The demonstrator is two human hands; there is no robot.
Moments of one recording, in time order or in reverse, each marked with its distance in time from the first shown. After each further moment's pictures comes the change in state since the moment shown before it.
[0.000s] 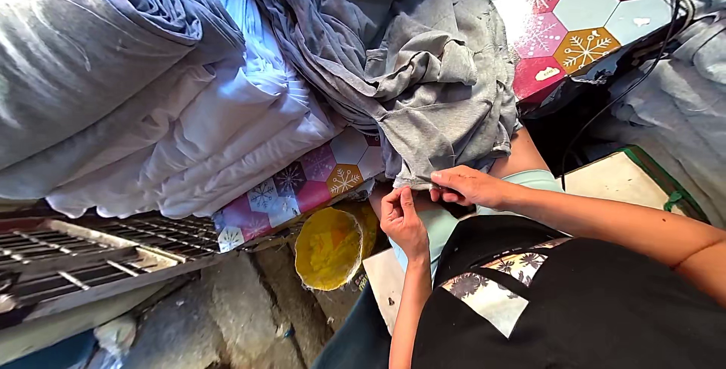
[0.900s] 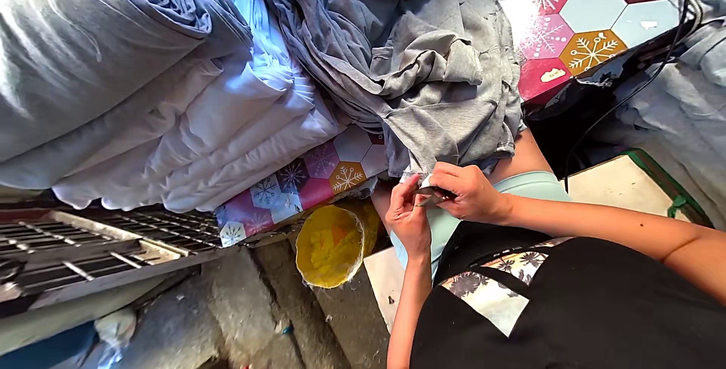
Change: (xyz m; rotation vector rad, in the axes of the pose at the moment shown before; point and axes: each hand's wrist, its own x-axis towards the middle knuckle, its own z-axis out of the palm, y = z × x) left_hand 0.003 0.000 -0.003 -0.125 -0.157 -0.036; right_hand 0.019 0.023 0.020 -0.824 0.458 -0.937
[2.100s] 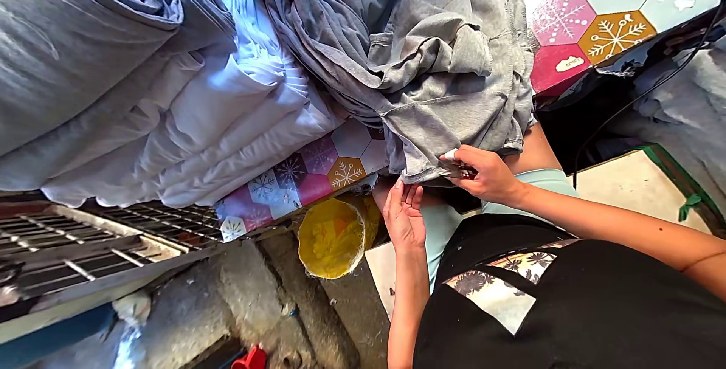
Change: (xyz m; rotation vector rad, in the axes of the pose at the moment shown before) left_hand 0.022 0.017 0.003 -0.381 0.379 -0.714; right_hand -0.031 0.052 -0.013 -0.003 -0.070 0.349
